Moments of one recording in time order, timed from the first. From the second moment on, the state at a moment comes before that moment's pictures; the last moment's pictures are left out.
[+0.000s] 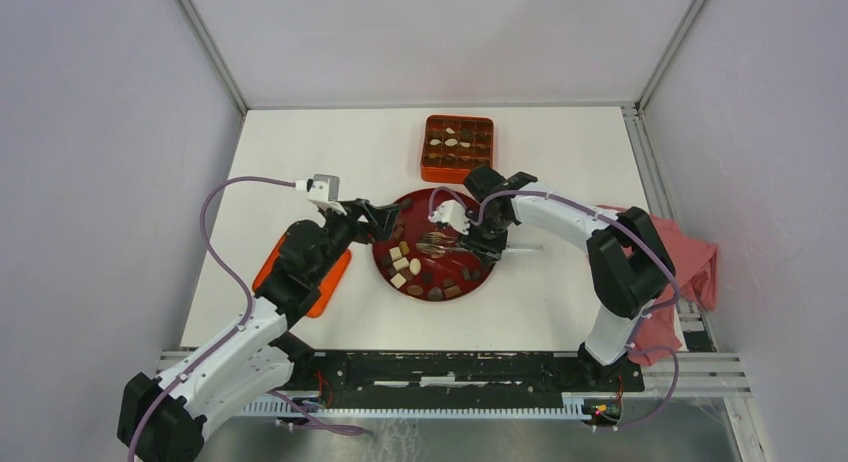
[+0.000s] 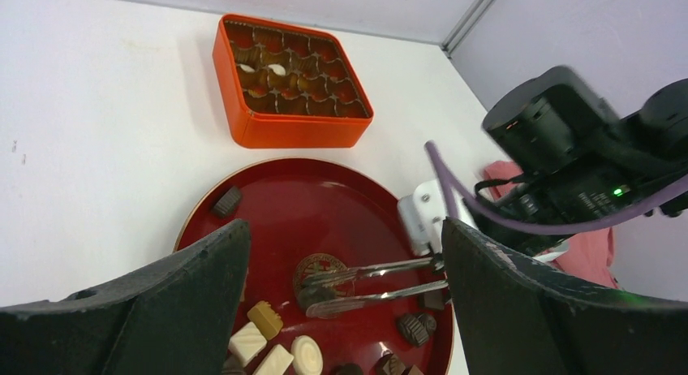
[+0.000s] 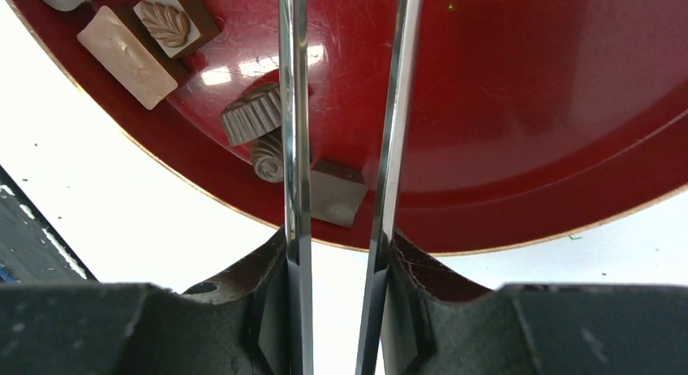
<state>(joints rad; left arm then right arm) -0.56 0.77 0.46 0.31 -0.07 -0.44 0.63 1.78 1.25 -0.85 -0.26 -0.68</state>
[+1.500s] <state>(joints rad) -0.44 2.10 1.78 -0.34 -0.10 -0.43 0.16 1.55 1.15 -0.78 -0.61 -0.71</state>
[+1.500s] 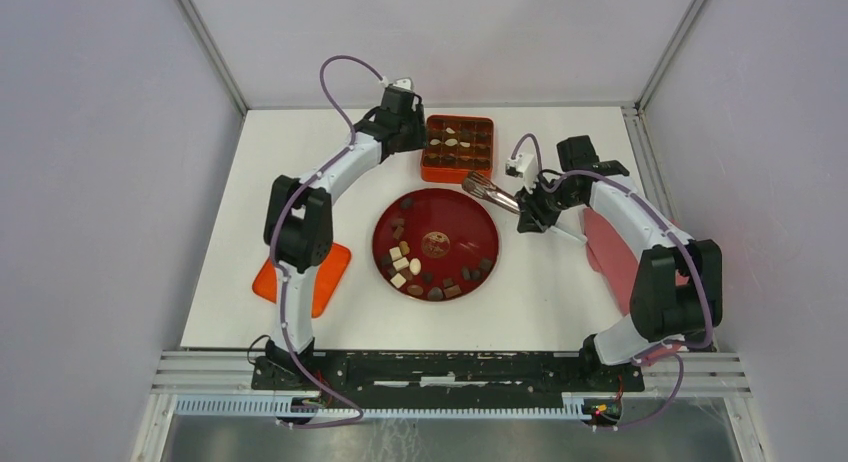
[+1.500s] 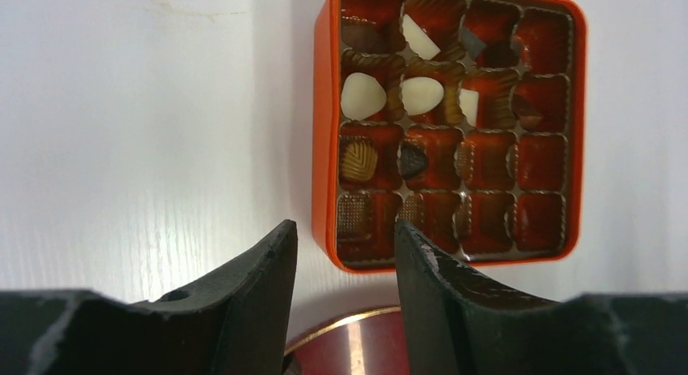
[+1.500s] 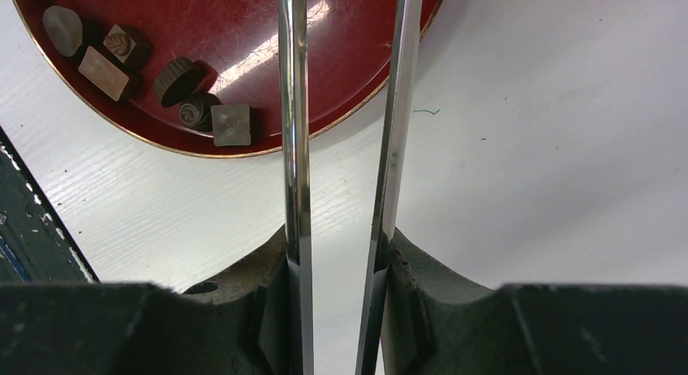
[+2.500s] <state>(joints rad) -0.44 2.41 2.08 -0.48 -0.09 -0.41 0.12 1.52 1.12 -0.77 -0.64 -0.71</state>
